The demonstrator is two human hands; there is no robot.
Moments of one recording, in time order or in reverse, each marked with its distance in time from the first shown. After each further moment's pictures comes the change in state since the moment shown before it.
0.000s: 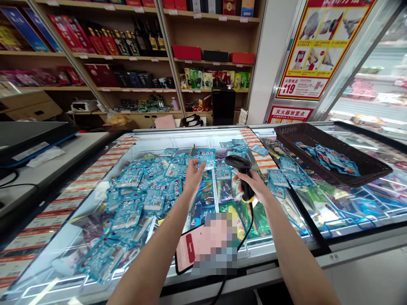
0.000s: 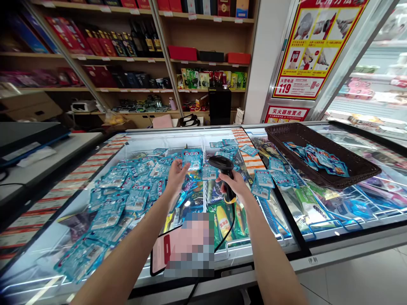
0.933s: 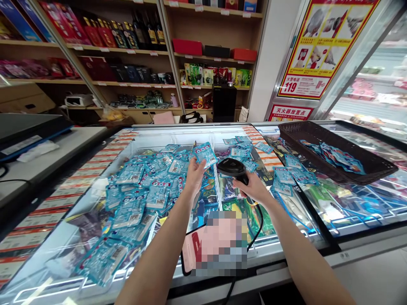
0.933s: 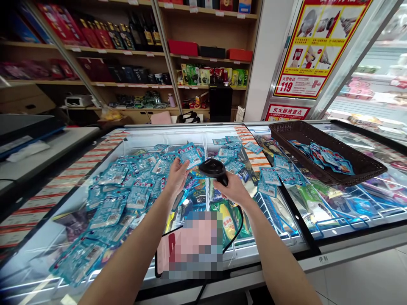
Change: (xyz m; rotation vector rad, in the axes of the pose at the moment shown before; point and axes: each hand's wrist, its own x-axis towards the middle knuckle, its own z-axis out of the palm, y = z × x) left_hand -0.006 0.002 -0.011 -0.374 -0.068 -0.119; right_hand -0.009 0.010 0.029 -0.557 -0.007 -0.152
